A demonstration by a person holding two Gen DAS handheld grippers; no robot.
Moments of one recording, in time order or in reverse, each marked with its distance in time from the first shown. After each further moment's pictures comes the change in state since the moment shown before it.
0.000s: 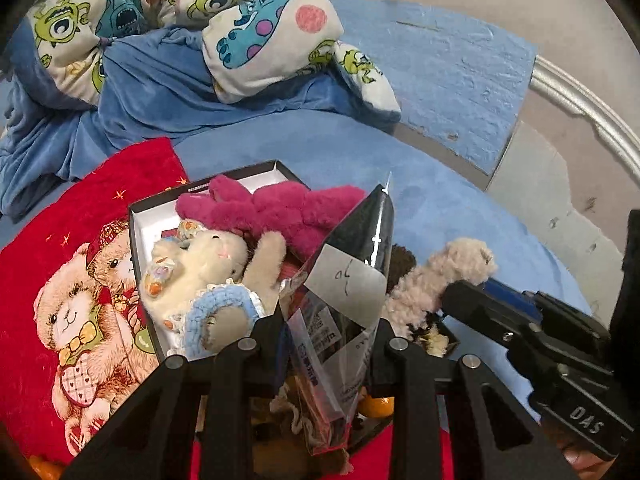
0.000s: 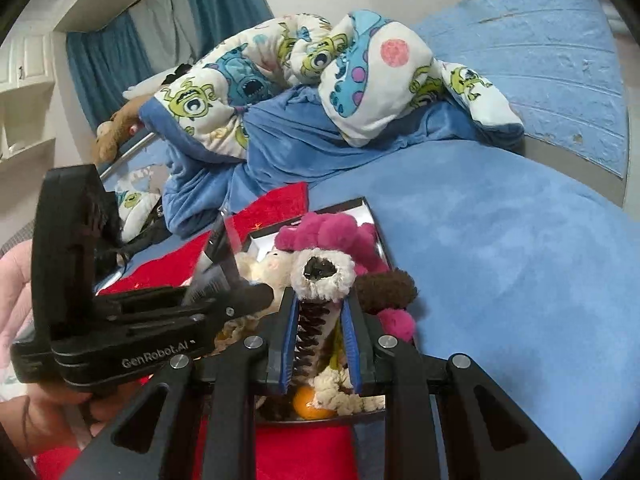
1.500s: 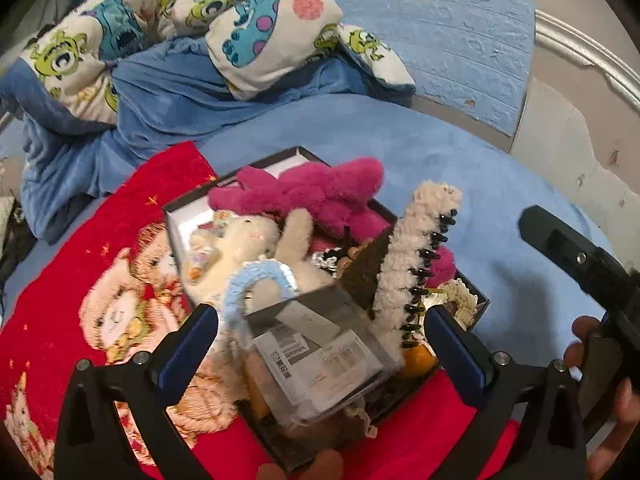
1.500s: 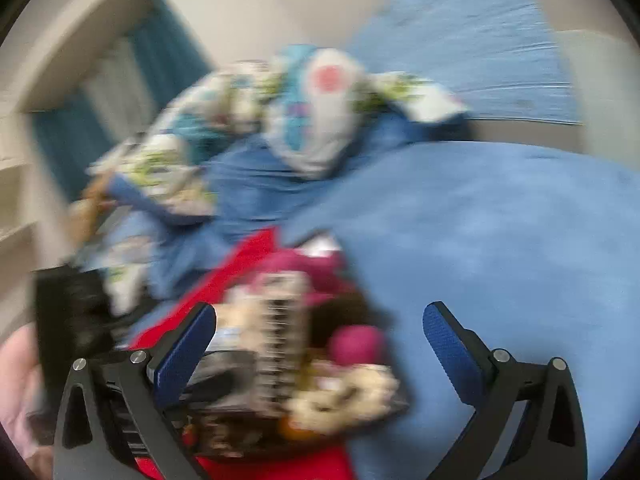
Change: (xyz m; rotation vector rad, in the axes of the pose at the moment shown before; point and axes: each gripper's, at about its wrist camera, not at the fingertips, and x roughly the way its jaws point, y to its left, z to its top) left arm -0.024 -0.016 -0.013 0.113 0.047 0.154; right arm -0.019 -0.037 -0.009 0.258 -0.143 -0.116
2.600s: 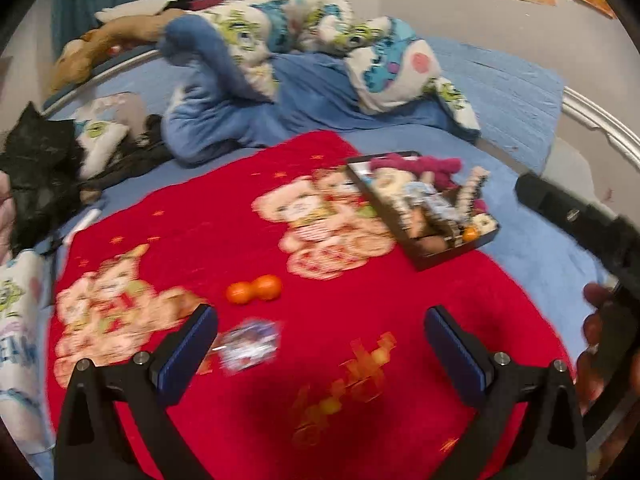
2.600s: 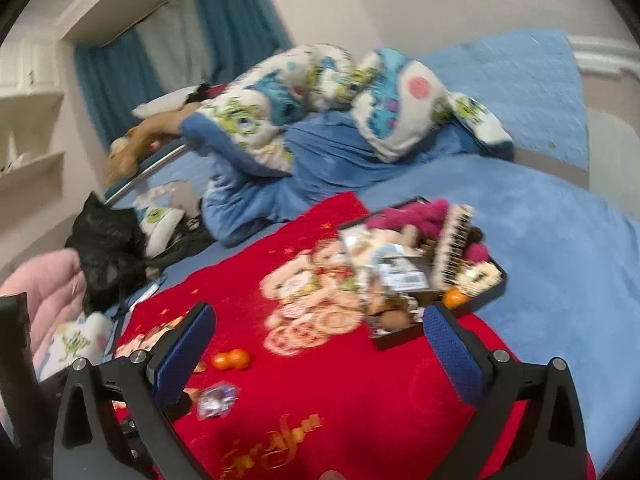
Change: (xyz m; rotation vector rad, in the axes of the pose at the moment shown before) left arm -0.284 0.142 -0.190 -0.232 -0.064 0.195; right arm -0.144 0.222 -0.083 -0.226 0.055 0.068
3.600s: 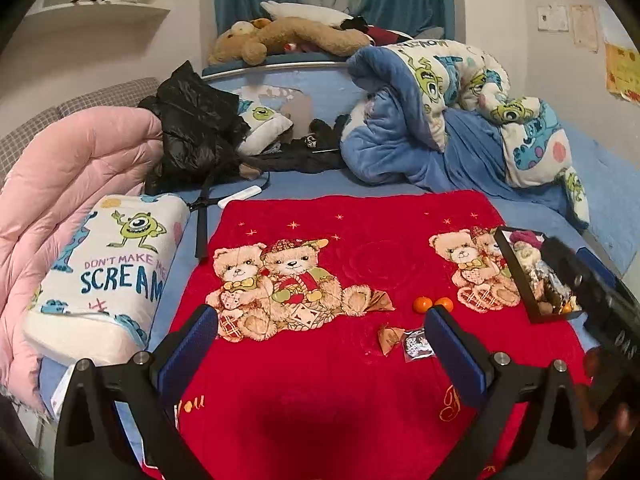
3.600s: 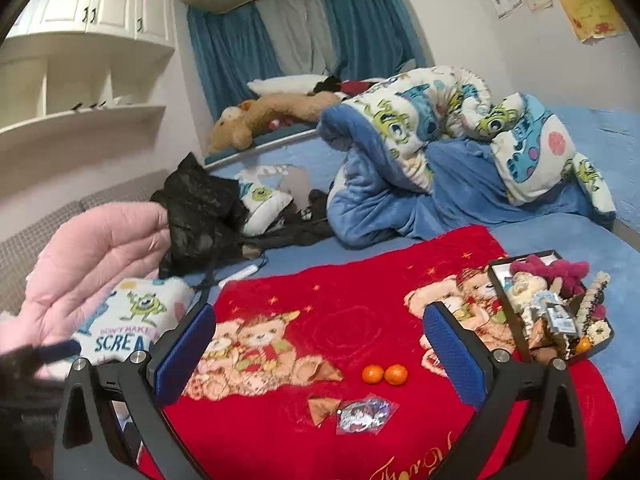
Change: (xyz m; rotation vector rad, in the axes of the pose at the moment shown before) left arm -0.154 0.179 -0.039 -0.317 -0.085 0.355; right arm -0.006 0.202 -0.013 -0.234 -0.007 0.269
